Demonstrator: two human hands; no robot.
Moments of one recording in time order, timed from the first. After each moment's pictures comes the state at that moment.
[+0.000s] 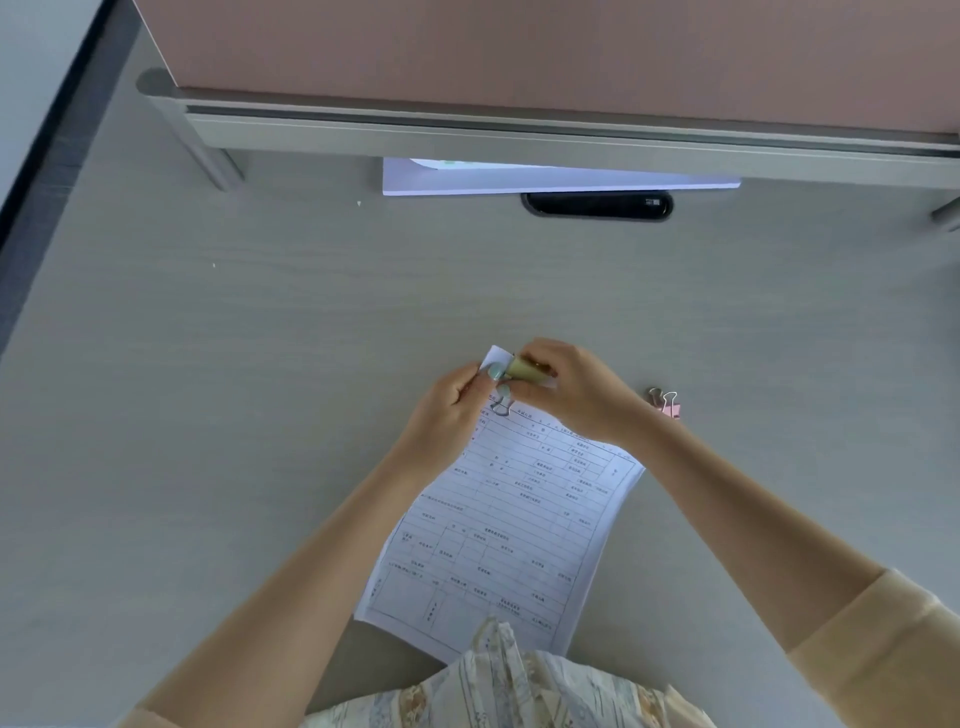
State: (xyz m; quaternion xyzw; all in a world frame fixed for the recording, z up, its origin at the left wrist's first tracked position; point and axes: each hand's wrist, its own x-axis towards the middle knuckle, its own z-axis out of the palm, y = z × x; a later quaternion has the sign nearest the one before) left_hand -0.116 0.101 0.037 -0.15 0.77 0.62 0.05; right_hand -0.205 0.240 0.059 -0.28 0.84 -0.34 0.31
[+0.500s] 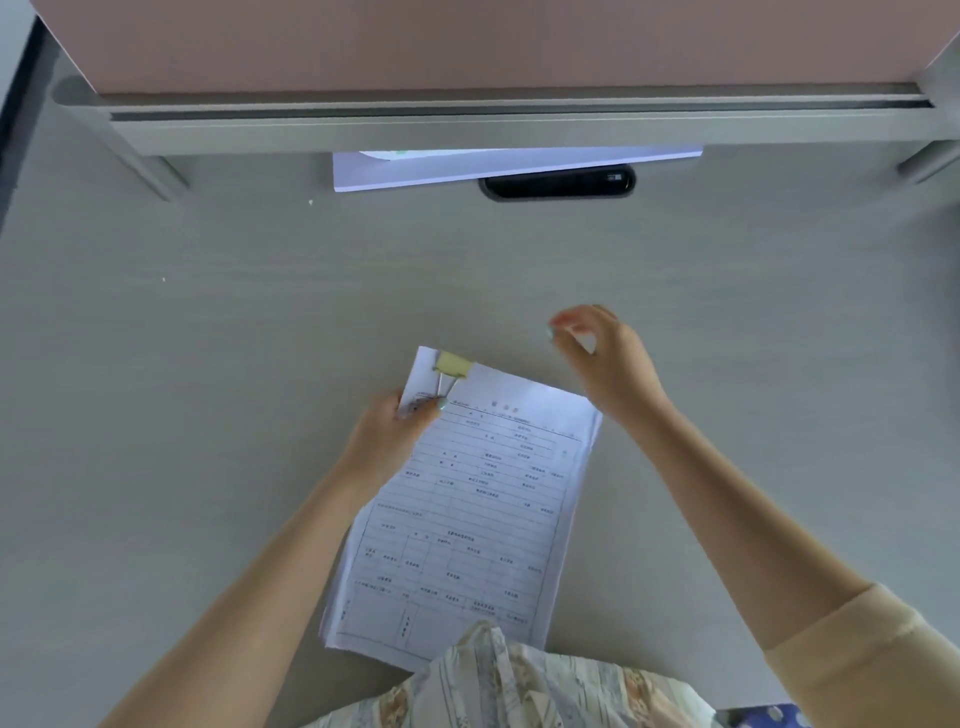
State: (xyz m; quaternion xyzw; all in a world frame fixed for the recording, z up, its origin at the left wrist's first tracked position) left_hand -0.105 0.084 0.009 -0.26 0.77 0.57 0.14; right_hand -0.221 0.284 0.041 -0.09 0.90 -0.40 0.16
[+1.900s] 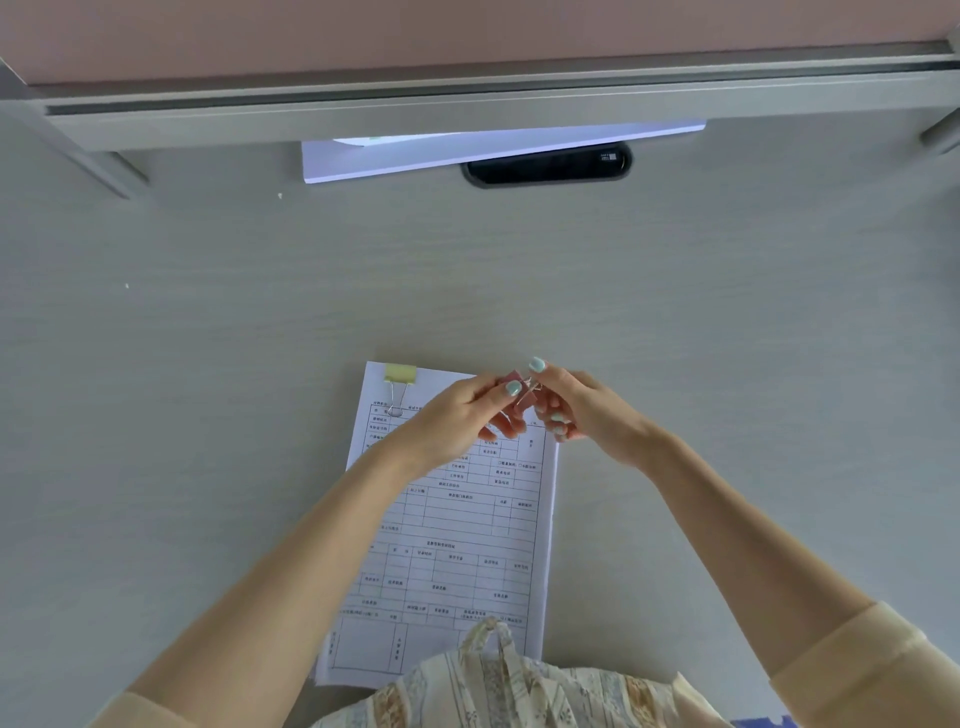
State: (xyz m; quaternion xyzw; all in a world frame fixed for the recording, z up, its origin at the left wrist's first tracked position) left_hand -0.161 0.135 0.021 -0.11 0.72 0.62 0.29; right_hand -0.217 0.297 0.014 -0.03 0.69 -0.54 0.48
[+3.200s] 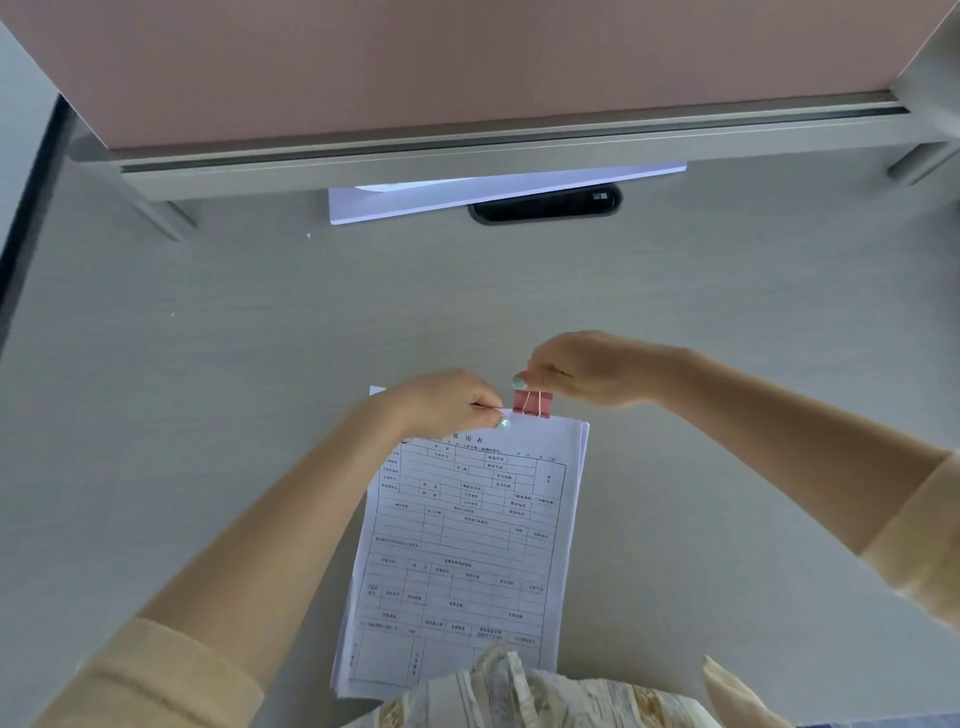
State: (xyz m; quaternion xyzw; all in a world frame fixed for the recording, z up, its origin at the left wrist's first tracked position) left_hand -0.182 0.109 0.054 0.05 0.87 0.32 0.38; right_hand -0.258 0.287 0.074 -0.38 0.83 -0.12 0.38
